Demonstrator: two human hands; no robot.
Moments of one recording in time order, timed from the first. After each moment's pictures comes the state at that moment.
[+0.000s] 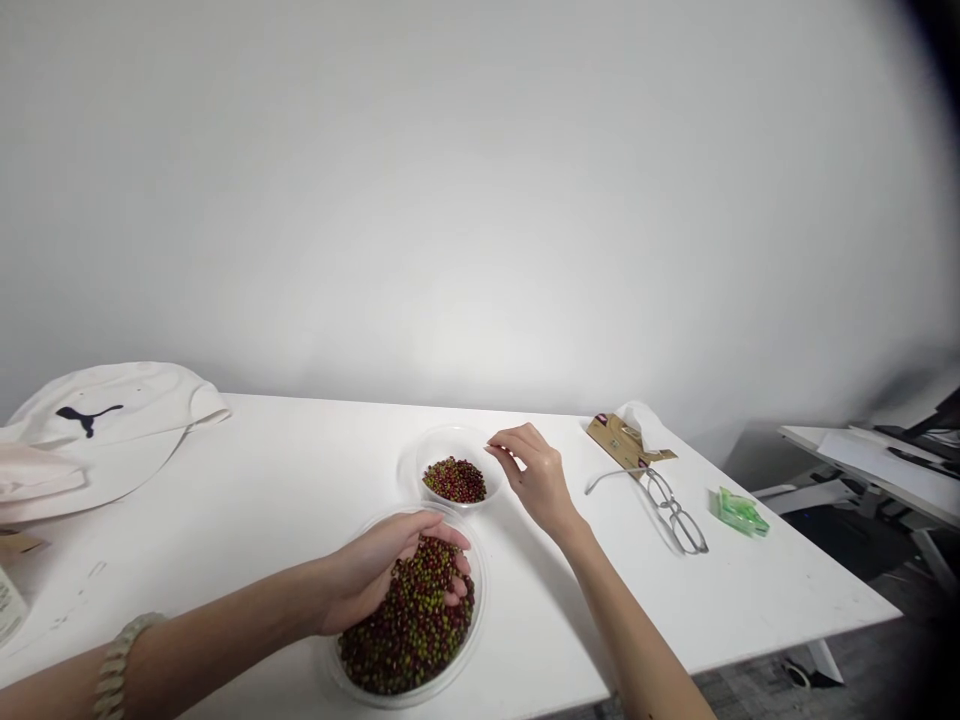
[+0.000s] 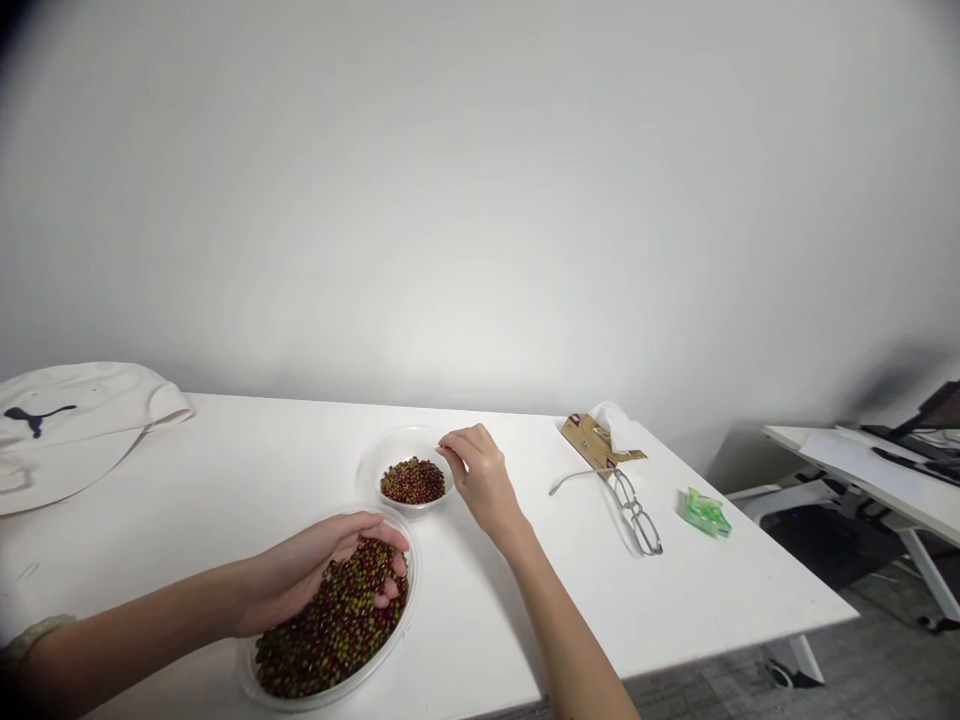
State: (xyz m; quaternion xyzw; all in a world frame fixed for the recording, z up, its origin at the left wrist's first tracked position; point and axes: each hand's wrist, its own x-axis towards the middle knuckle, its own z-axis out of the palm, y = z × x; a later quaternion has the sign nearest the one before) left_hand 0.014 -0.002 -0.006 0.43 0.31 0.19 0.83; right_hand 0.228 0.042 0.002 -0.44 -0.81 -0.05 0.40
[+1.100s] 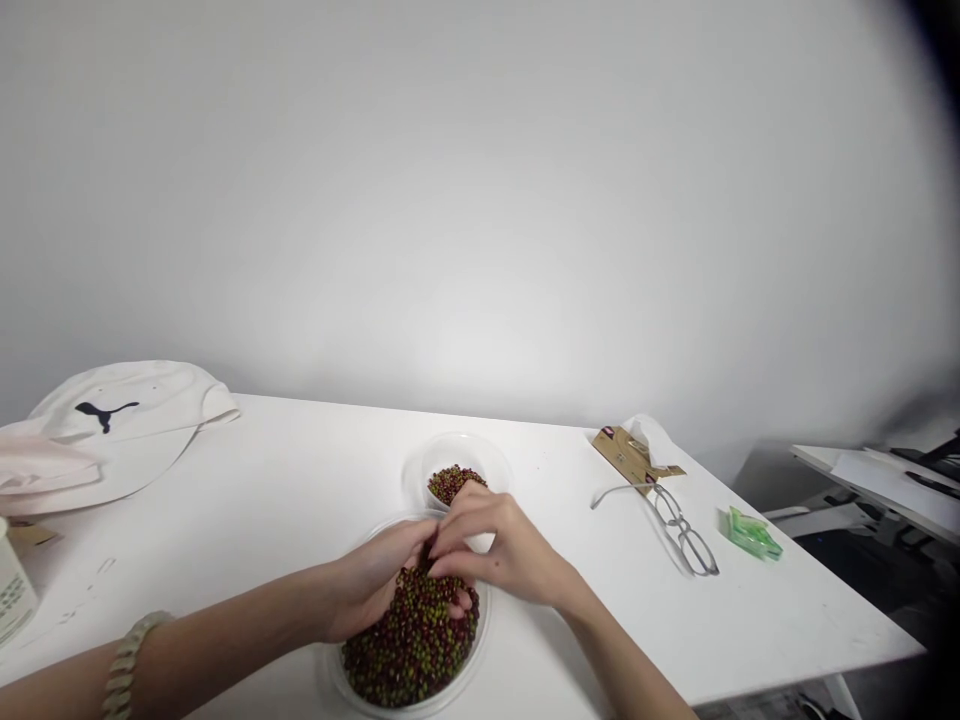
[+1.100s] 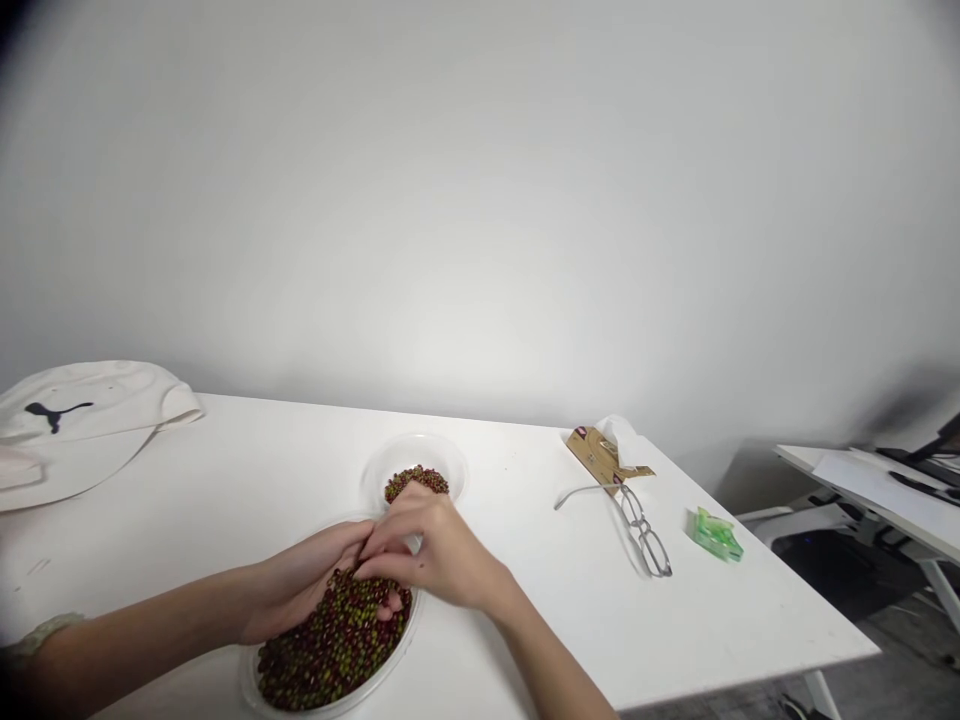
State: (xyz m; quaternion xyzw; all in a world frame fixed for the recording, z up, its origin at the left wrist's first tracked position) left_hand 0.019 -0.003 -0.003 0.43 0.29 0.20 0.83; right_hand 0.181 -0.002 0.020 -0.29 -0.89 0.19 0.28
